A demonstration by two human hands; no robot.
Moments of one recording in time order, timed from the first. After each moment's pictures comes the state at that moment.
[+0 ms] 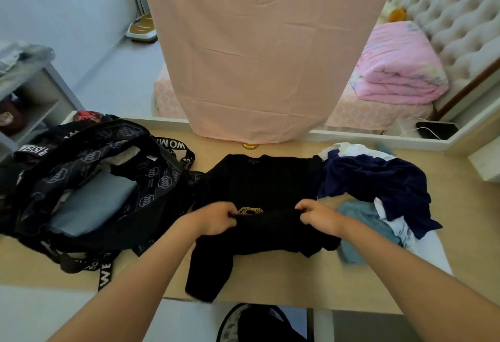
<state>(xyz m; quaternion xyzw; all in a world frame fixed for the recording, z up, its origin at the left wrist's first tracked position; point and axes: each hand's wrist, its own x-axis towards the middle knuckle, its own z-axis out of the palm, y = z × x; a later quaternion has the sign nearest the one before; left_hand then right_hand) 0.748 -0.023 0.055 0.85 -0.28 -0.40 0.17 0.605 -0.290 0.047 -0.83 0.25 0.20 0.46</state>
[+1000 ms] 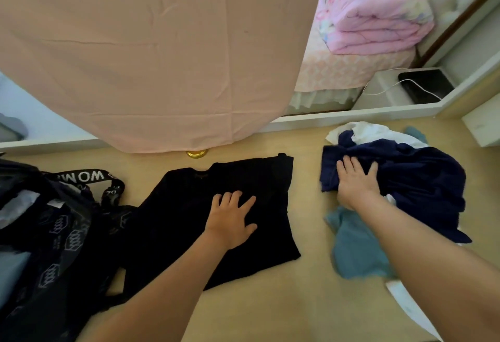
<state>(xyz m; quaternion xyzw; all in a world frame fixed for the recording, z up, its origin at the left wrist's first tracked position) 0.770 -0.217 -0.045 0.86 -0.46 -0.17 -0.11 0.638 -0.513 -0.028 -0.89 0.32 0.31 -0.12</state>
